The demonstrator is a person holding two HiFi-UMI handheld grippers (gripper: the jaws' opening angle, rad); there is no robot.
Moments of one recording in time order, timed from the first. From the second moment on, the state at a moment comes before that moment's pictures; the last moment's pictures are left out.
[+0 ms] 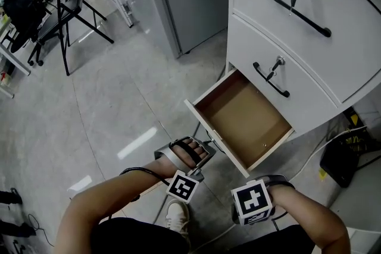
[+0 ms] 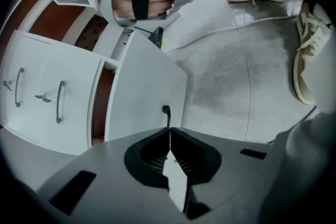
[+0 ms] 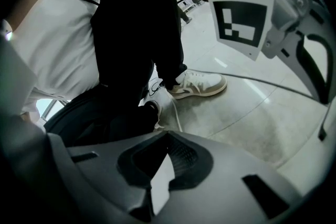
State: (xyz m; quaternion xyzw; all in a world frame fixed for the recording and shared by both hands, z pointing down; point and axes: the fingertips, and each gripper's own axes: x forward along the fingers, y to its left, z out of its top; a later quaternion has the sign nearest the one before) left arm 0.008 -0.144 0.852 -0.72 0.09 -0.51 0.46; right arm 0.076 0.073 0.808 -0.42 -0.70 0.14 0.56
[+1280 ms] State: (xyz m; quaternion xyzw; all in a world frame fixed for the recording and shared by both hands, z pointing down) left arm -0.049 -0.109 0.968 -0.78 0.12 -0.62 -0.05; right arm 0.063 0.061 0.816 -0.42 -0.71 0.15 0.55
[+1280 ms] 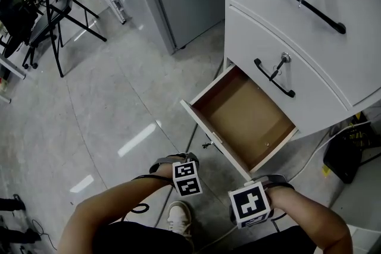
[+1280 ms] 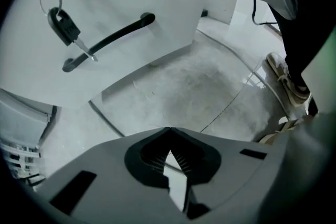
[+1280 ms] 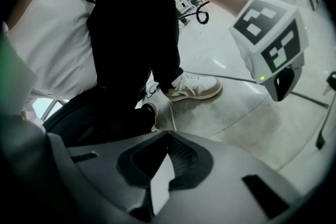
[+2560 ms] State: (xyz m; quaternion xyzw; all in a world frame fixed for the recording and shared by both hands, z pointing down) left arm -0.038 -0.113 0.969 -0.75 0.27 -0.51 -0.33; right arm 0.043 0.050 0.826 -0.40 -0.74 0.16 0.52
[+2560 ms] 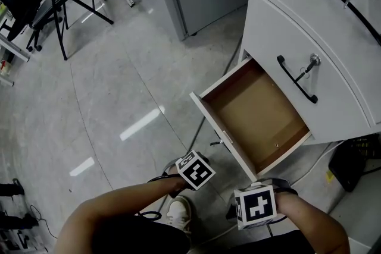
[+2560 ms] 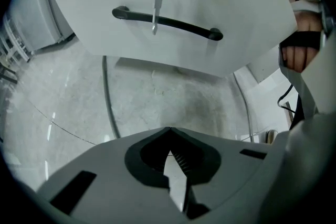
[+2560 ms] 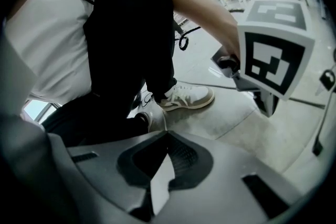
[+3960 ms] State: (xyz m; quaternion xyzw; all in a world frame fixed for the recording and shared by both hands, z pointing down) left arm -0.066 -0.048 0.699 -0.67 0.40 -0.42 -0.46; right arm -0.015 -0.012 0.637 0.11 -0.83 0.37 0.41
